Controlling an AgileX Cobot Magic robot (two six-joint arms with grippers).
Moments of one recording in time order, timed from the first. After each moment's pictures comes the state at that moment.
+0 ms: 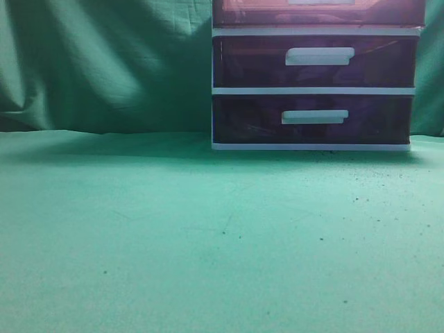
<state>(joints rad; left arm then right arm) -0.12 0.44 -0.66 1.81 -0.69 -2.10 0.88 0.92 -1.05 0.54 0.68 -0.74</state>
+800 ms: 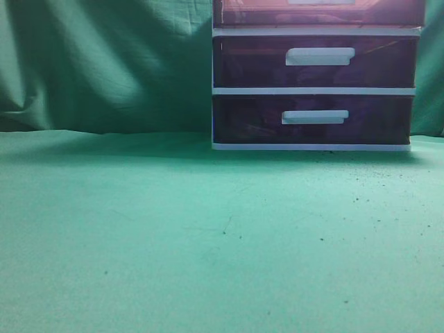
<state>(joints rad) -0.12 0.03 -0.10 1.80 -0.05 -2.10 0.88 0.92 -1.04 0.53 0.70 -0.70</state>
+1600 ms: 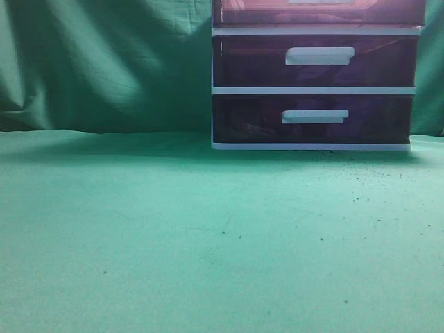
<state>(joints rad) -0.12 0.03 -0.01 1.78 0.00 -2.10 0.88 0.89 -0.87 0.82 0.58 -0.75</state>
